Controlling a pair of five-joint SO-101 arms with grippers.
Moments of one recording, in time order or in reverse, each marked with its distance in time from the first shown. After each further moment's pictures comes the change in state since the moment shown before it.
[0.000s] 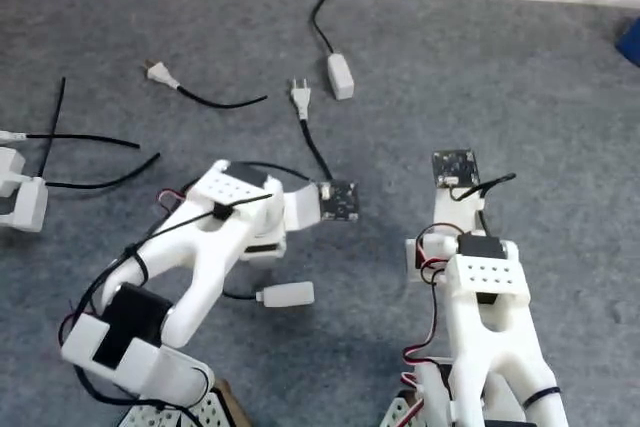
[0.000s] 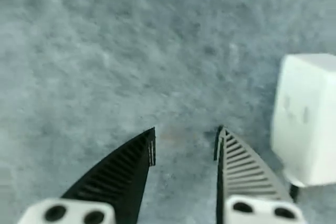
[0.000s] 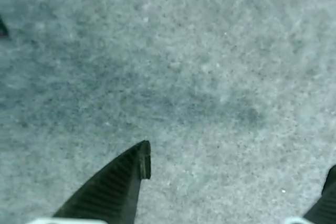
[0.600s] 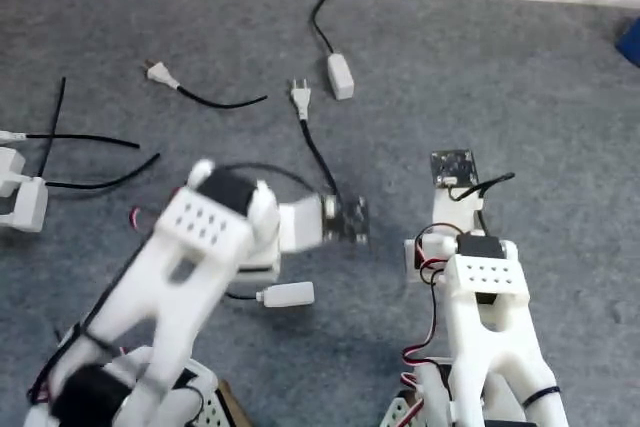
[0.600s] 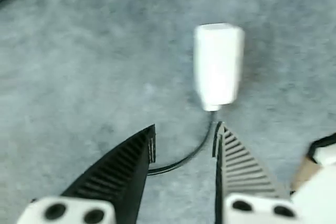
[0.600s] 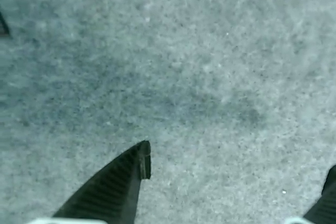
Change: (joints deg) left arm 6.5 -26.6 0.3 27.5 2.6; right arm -0.4 0.0 0.0 0.0 0.2
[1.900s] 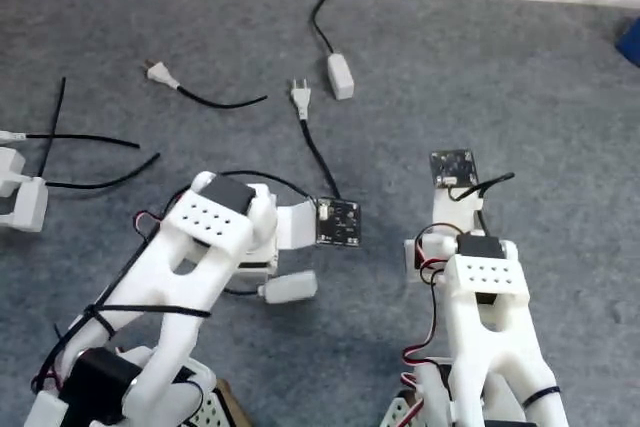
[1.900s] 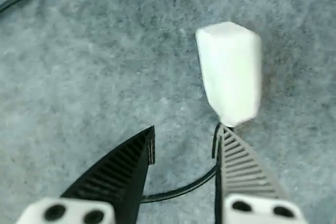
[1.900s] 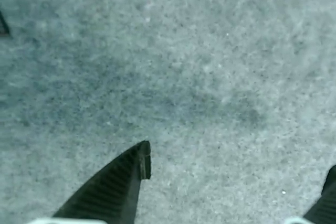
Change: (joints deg) left arm -3.8 6.9 5.7 -15.1 -5.8; right arm 0.0 0.0 0.0 0.0 0.2
